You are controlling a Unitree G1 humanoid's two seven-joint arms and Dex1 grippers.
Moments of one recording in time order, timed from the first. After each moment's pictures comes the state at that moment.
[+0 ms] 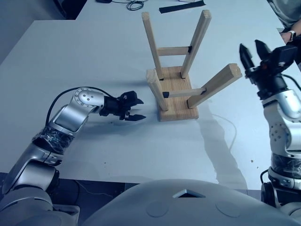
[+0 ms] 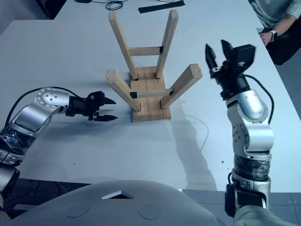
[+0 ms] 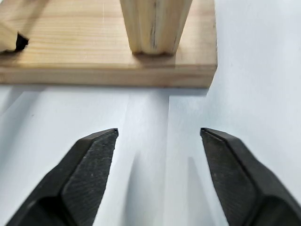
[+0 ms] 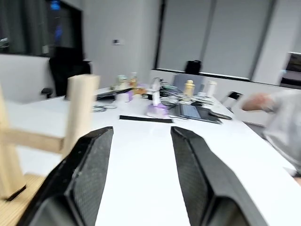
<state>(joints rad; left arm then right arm) -0.35 0.81 -0.43 0.01 -0.21 0.29 -1.07 -0.05 -0.47 -0.16 -0.38 0.35 0.29 0.25</state>
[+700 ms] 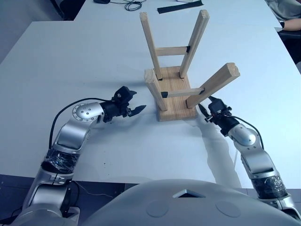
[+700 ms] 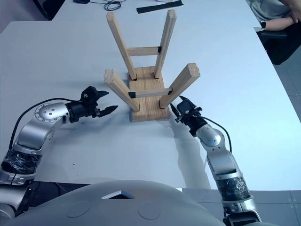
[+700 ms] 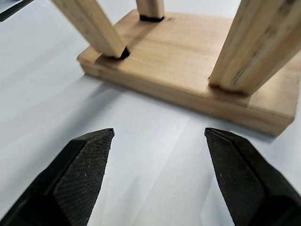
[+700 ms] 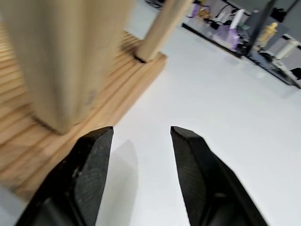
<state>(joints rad) -0.10 0.63 -0.17 -0.21 -0.21 0.45 -0.74 0.19 -0.44 0.17 -0.23 -0.06 0.14 0.33</state>
